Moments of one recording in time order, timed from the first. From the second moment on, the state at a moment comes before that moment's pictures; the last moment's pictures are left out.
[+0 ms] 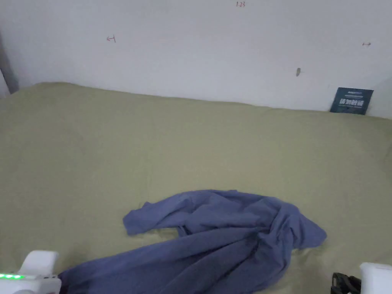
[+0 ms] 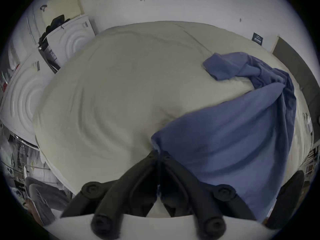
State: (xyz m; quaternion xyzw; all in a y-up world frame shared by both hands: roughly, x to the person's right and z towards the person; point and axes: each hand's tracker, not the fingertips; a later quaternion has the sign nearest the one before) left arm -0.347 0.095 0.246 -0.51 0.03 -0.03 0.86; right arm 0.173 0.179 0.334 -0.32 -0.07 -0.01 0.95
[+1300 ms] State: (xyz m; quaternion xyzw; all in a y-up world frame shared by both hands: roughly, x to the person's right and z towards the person) left arm -0.359 0.302 0.256 -0.34 0.04 0.02 0.94; right arm 0.295 0.302 0.214 -0.31 -0.07 0.05 0.95
